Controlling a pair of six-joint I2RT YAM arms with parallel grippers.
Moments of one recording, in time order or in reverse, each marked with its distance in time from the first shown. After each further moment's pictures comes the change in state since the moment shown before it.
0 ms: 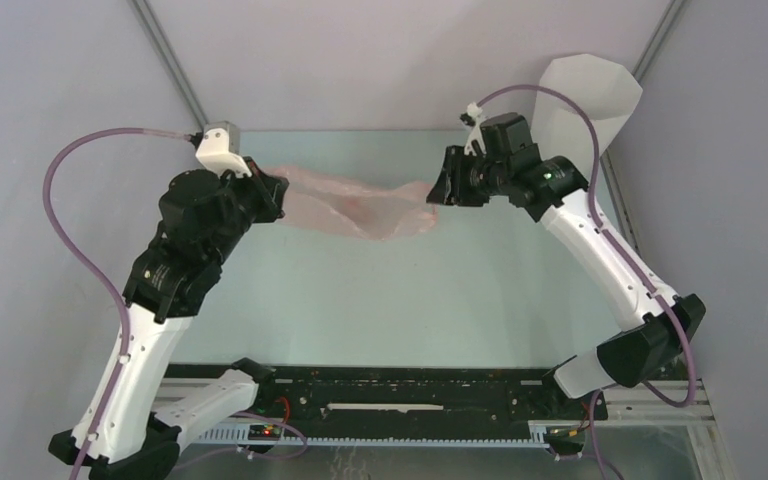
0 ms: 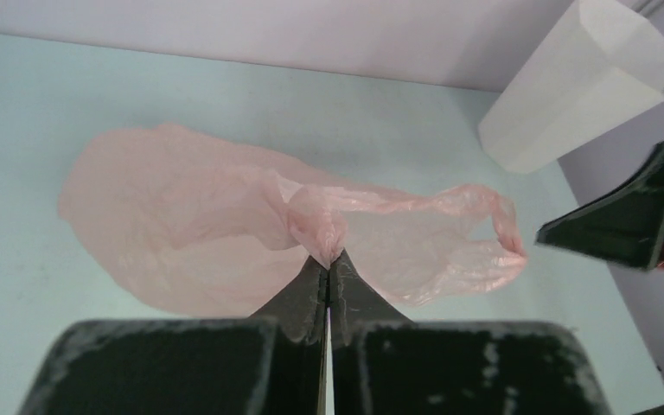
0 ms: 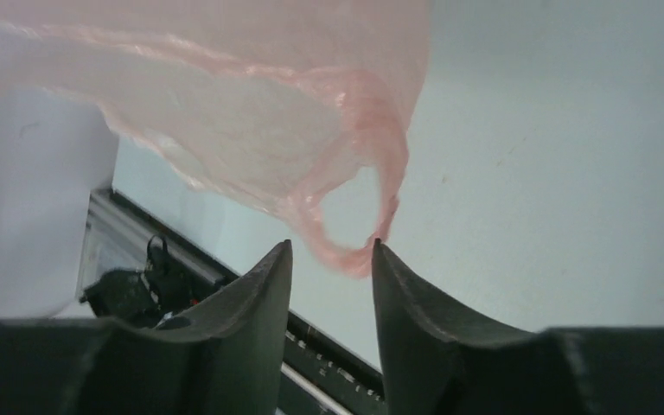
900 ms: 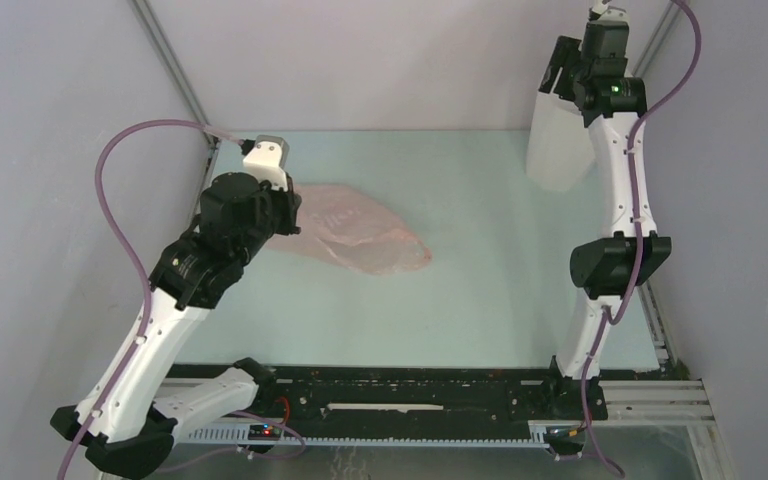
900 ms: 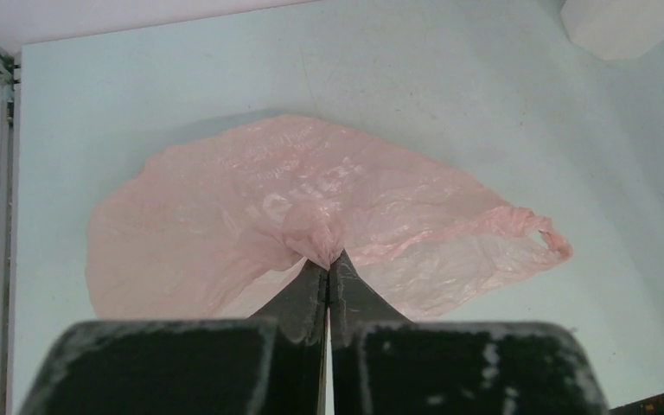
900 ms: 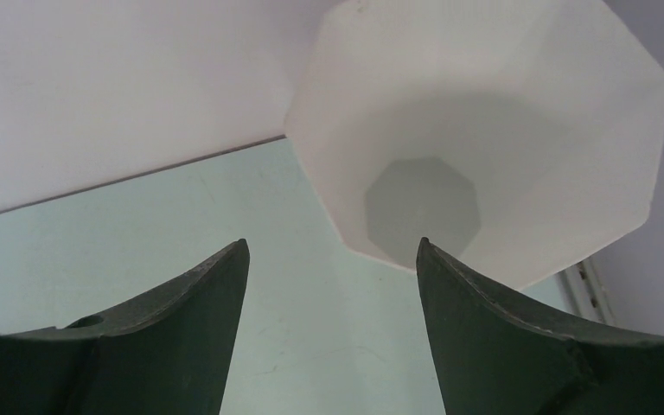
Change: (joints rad) left arm -0.109 0.031 -0.070 -0.042 -0.093 0.226; right arm -0.500 0.525 0.829 -0.031 0.430 -0.280
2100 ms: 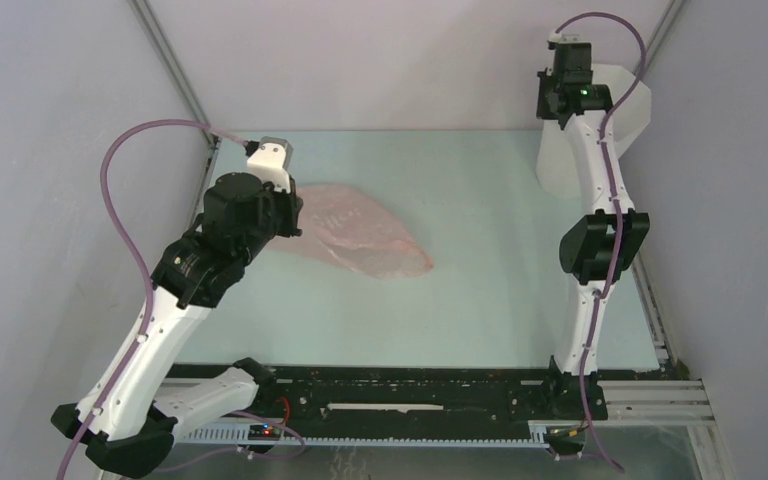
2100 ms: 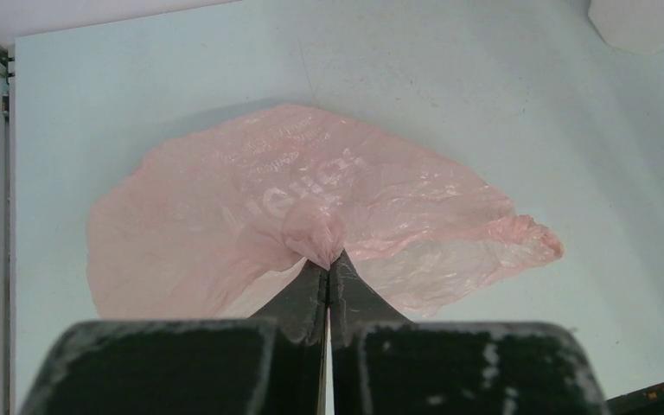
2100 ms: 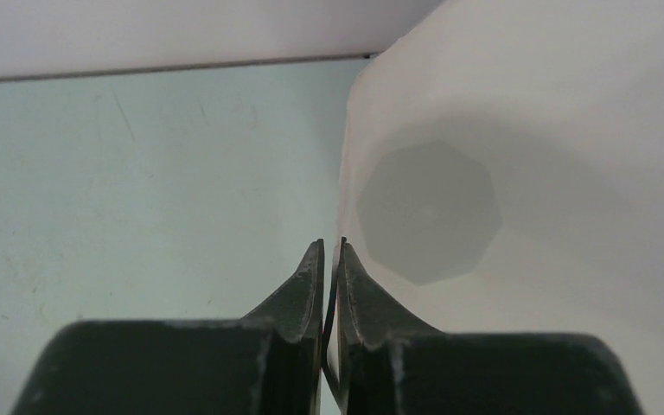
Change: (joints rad) left arm -0.010 0.014 0.000 -0.019 0.007 0.005; right arm -0.002 0.180 -0.003 0.018 -0.009 -0.204
